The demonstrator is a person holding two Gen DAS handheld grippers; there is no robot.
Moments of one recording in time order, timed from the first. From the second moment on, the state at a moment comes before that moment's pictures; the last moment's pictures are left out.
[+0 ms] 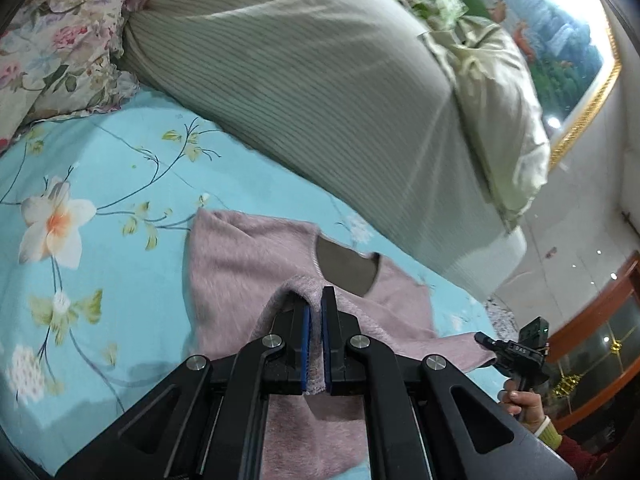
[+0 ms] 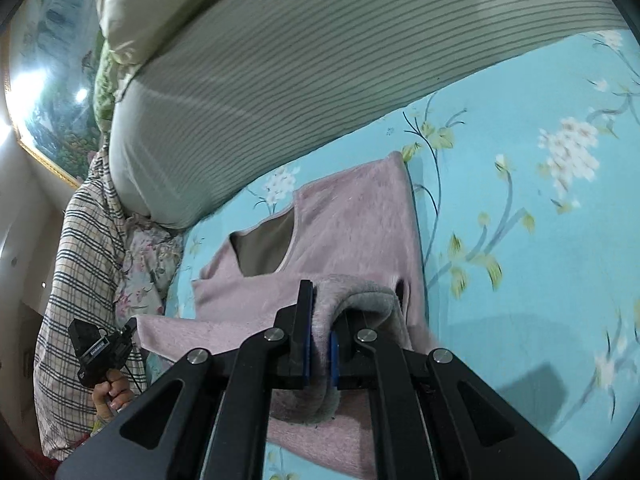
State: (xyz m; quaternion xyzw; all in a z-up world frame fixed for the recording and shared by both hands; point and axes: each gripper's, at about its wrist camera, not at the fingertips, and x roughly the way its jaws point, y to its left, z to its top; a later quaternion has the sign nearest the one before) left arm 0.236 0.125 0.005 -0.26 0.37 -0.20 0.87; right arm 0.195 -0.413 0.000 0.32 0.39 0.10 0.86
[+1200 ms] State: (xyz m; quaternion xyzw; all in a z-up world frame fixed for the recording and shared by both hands) left arm 0.272 -0.018 -0.110 -0.10 0.52 -0.23 0.82; right arm 0.264 -0.313 -0.062 0.09 0.53 0.19 0.82
